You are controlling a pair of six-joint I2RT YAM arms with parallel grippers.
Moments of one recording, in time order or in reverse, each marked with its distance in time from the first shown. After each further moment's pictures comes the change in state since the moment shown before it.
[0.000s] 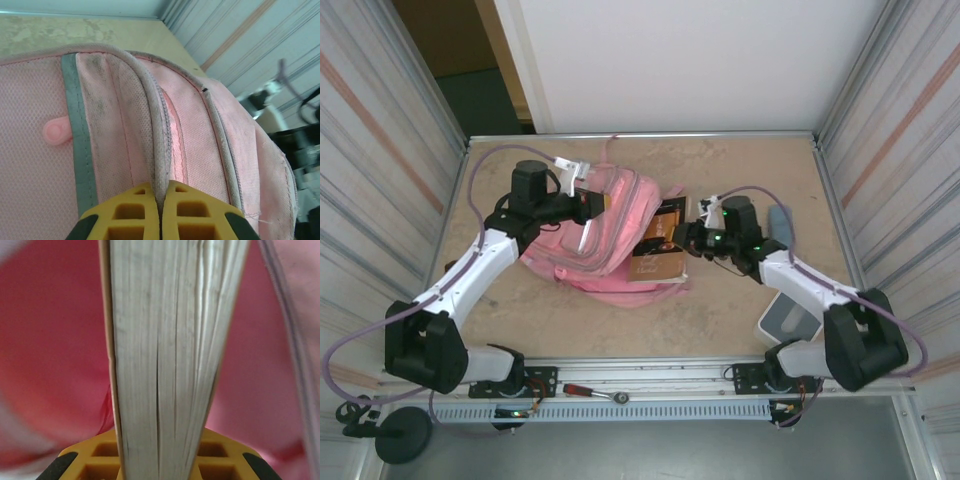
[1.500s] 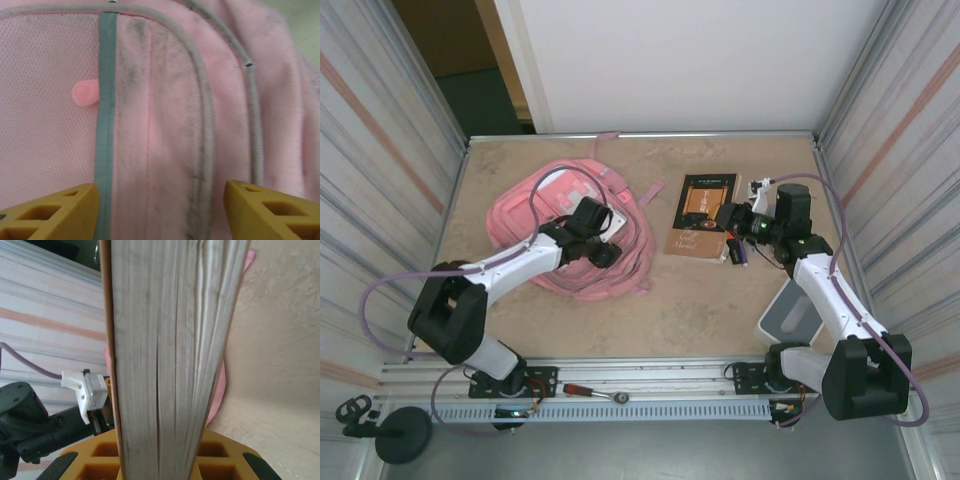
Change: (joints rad) left arm -0.286 0.204 -0.045 -0.271 -0.769 0.474; right arm -0.351 -0.199 0.067 -0.254 -0.129 -0.208
